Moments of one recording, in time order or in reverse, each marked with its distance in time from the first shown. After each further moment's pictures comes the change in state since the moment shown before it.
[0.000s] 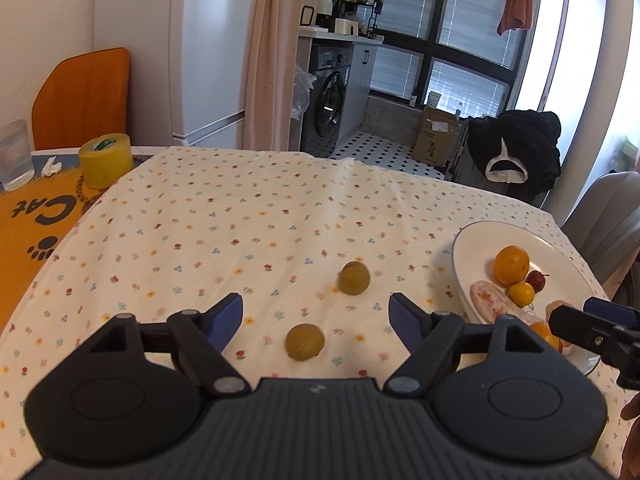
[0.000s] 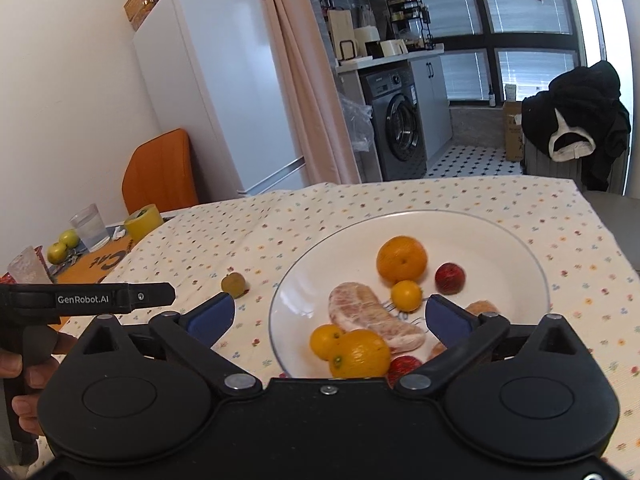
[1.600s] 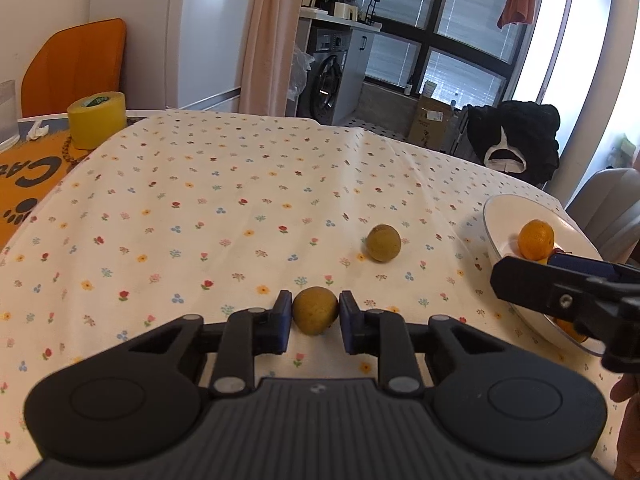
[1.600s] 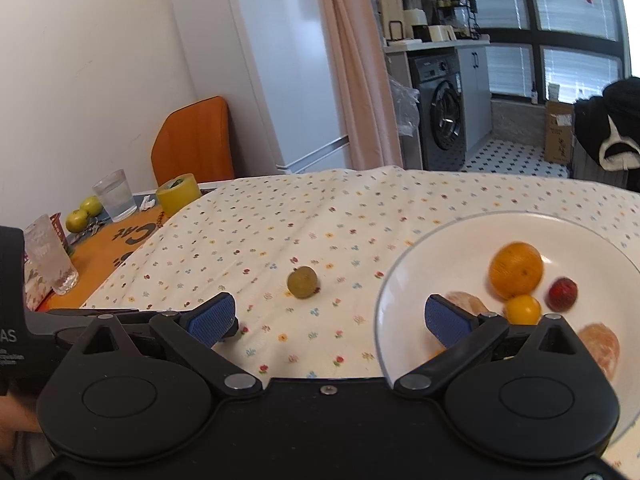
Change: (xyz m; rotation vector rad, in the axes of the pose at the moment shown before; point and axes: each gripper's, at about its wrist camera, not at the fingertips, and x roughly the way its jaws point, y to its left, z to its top) left arm 0.029 0.027 -0.021 -0.028 0.033 -0.045; right arm 0.048 0.065 0.006 -0.095 0.060 0.076
